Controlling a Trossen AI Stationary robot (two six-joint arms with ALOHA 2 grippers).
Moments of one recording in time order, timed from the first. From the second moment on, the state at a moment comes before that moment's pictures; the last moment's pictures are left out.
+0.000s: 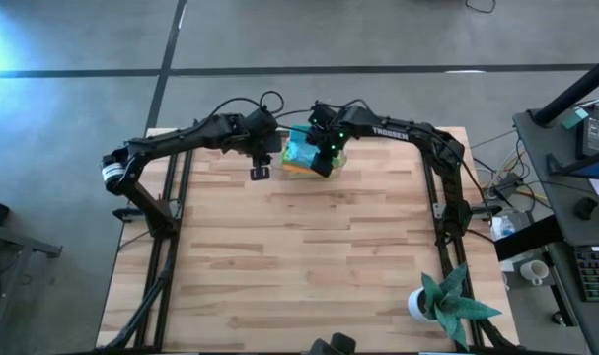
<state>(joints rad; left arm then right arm) 0.47 1.56 1.39 -0.85 -0.10 0.45 -0.52 2.05 1.70 -0.88 -0.28 -0.13</state>
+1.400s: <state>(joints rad) 0.48 1.56 1.38 -0.86 -0.10 0.45 -0.49 2.12 1.78 -0.74 -0.32 -0.04</state>
